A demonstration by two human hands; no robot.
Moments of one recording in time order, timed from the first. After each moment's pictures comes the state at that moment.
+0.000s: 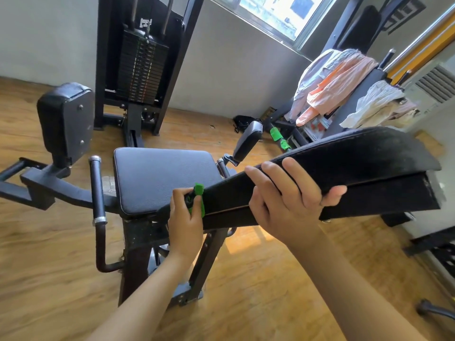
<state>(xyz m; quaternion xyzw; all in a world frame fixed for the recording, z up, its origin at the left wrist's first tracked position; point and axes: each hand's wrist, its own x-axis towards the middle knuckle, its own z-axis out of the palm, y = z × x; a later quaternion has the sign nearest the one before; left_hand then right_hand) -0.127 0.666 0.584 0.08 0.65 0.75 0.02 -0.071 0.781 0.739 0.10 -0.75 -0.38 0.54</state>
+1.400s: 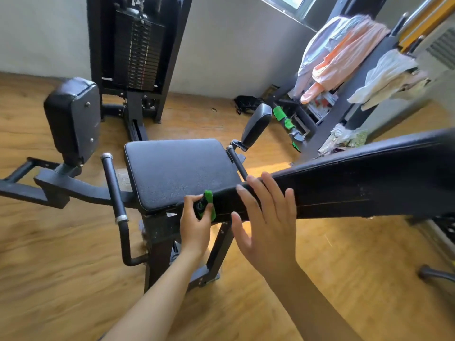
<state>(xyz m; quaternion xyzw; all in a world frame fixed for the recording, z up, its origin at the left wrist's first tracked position) -0.151 0.641 0.542 0.03 0.63 0.76 0.15 -0.074 0.705 0.668 -0.06 -0.93 -0.20 0.32</state>
